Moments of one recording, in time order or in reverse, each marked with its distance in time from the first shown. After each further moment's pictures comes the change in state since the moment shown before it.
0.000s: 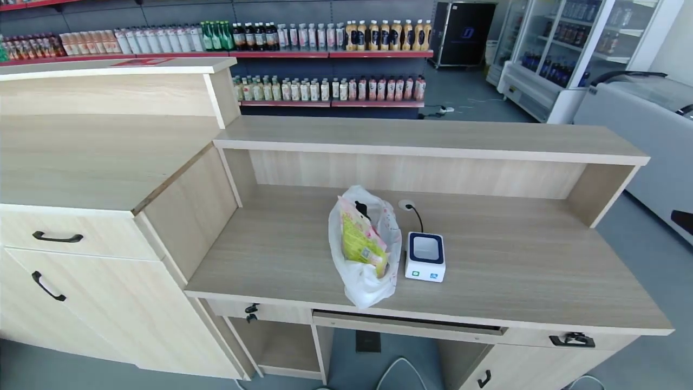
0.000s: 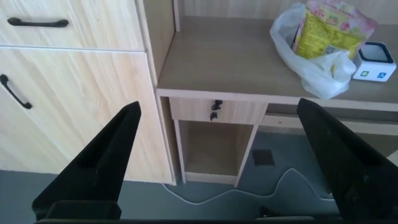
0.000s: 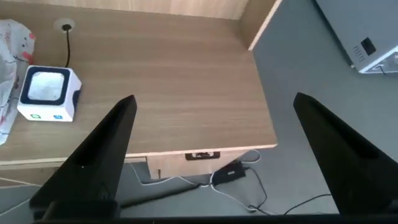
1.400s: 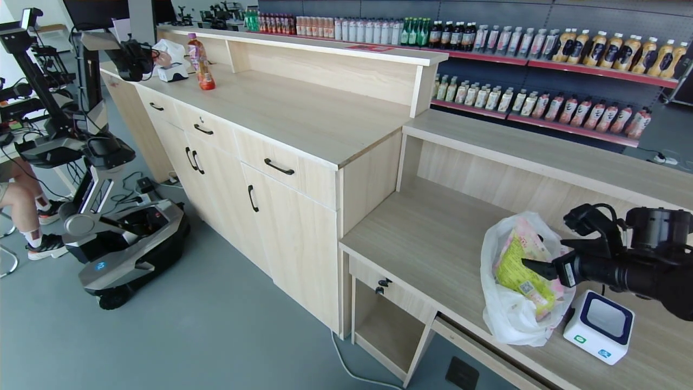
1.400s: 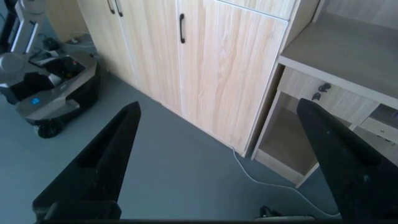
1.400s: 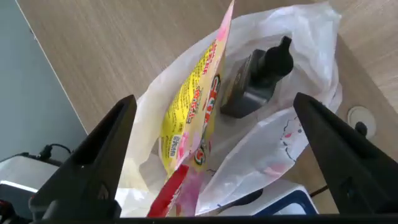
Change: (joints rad) left arm 0.000 0.000 0.000 0.000 0.000 0.000; right arm 0.077 0.830 0.034 -0.616 0.353 -0.263
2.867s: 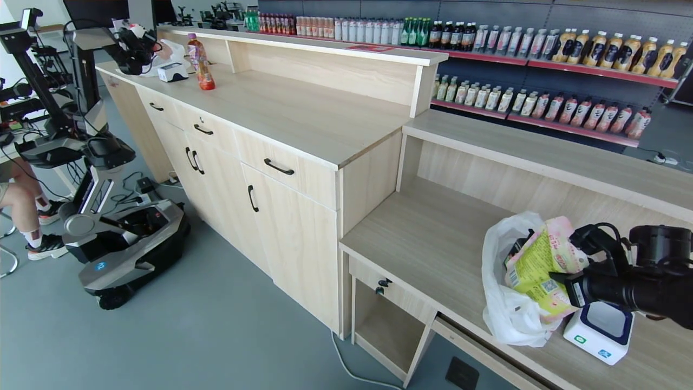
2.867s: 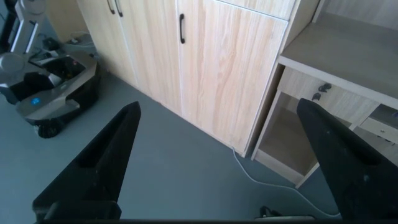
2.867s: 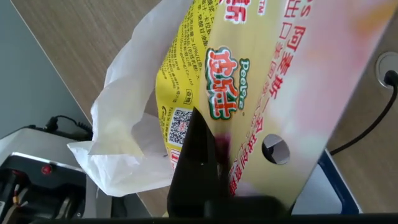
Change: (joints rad) left arm 0.000 0.000 0.000 0.000 0.000 0.000; right arm -0.064 0.074 0.034 0.049 -0.001 -0.023
